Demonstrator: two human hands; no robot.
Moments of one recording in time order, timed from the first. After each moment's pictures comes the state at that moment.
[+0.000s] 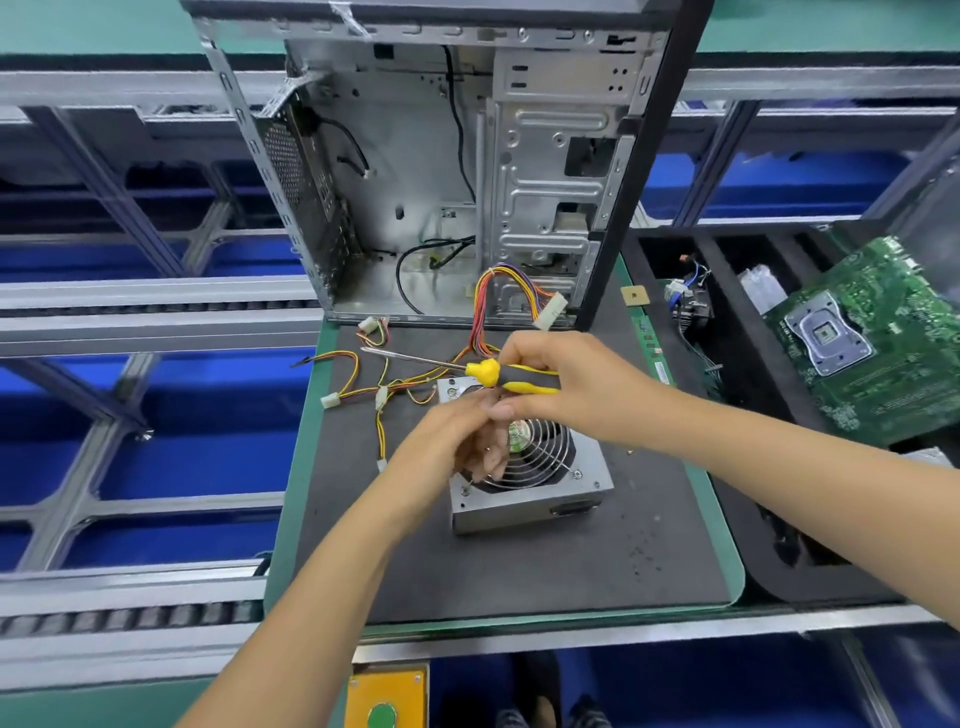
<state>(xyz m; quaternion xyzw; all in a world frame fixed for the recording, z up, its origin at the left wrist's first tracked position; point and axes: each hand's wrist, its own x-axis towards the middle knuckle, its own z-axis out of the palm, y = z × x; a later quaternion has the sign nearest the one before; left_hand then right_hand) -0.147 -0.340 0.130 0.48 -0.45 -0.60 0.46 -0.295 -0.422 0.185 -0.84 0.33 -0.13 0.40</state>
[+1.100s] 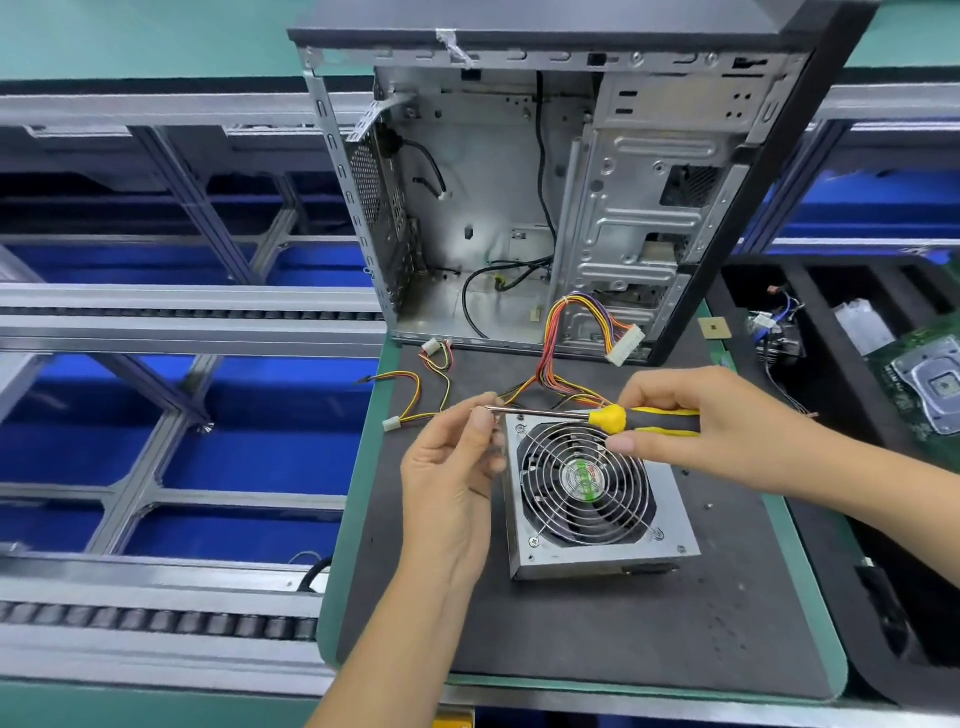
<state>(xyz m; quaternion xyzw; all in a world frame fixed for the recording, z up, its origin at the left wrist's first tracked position) -0.130 -0.341 0.117 0.40 -0.15 -0.48 0.77 -0.314 -0.444 0.191 -0.84 0.33 -0.11 0.42</state>
